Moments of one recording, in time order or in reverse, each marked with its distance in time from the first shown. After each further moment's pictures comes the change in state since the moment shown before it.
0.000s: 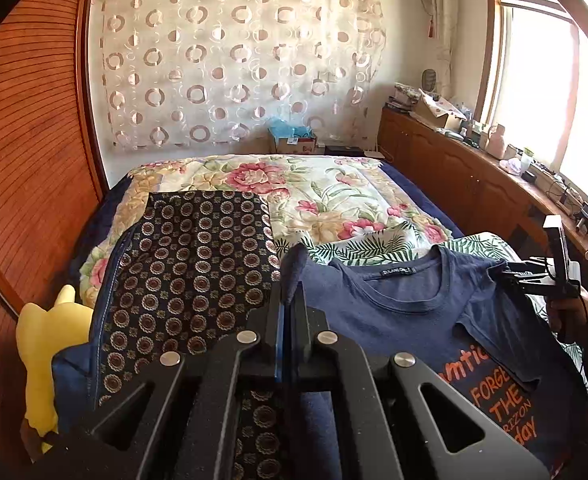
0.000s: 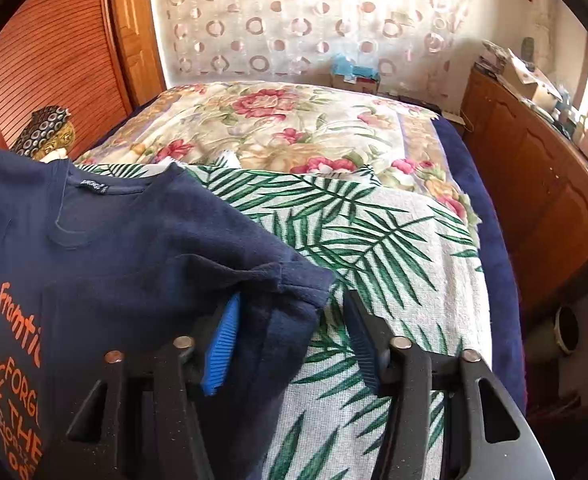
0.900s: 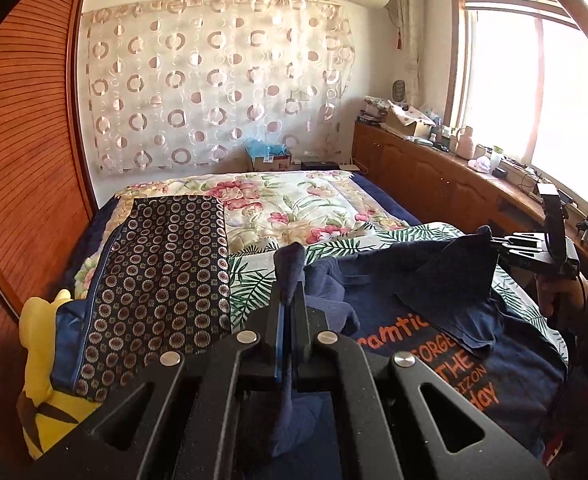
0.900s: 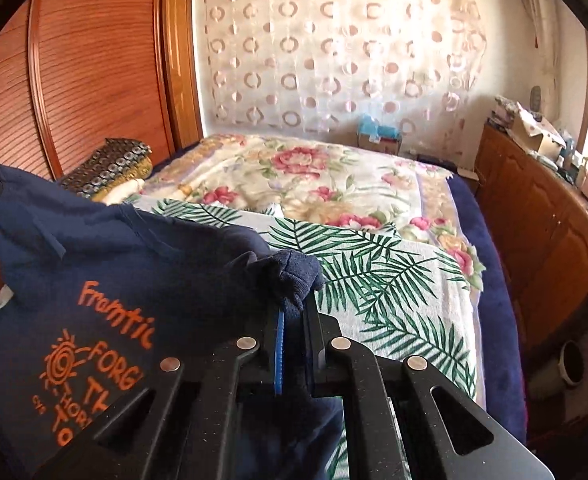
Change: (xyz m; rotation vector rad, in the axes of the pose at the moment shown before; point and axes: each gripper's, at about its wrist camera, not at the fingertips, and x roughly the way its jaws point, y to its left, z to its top) left arm -0.082 -0.051 -0.042 0.057 -0.082 -0.049; right arm -0.101 0.039 -0.056 -0.059 -0.224 0.045
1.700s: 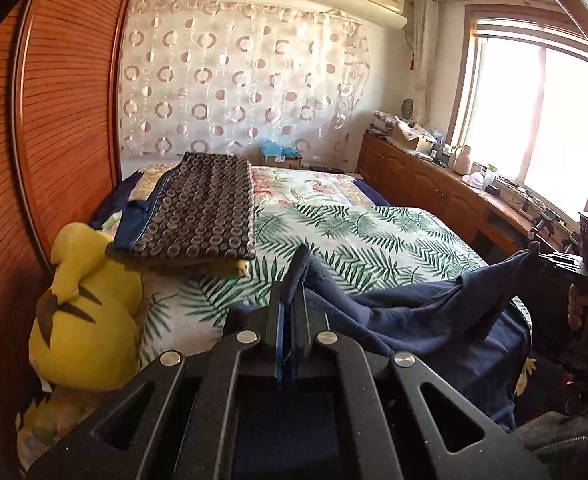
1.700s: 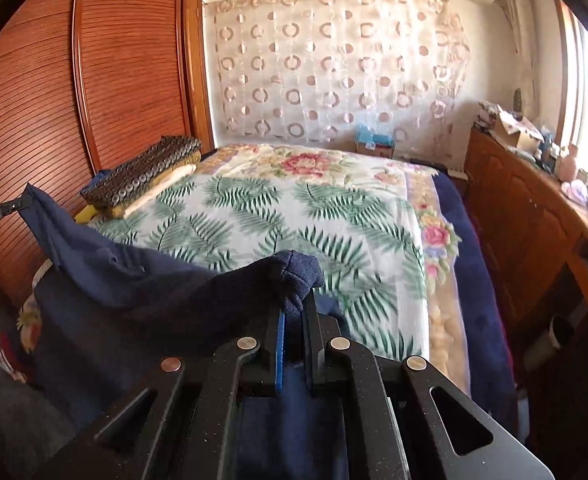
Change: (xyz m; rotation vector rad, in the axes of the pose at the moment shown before) left arm -0.121 0.000 -0.105 -0.115 -0.029 0.015; right arm -0.179 0.020 -0.118 0.019 -0.036 0.012
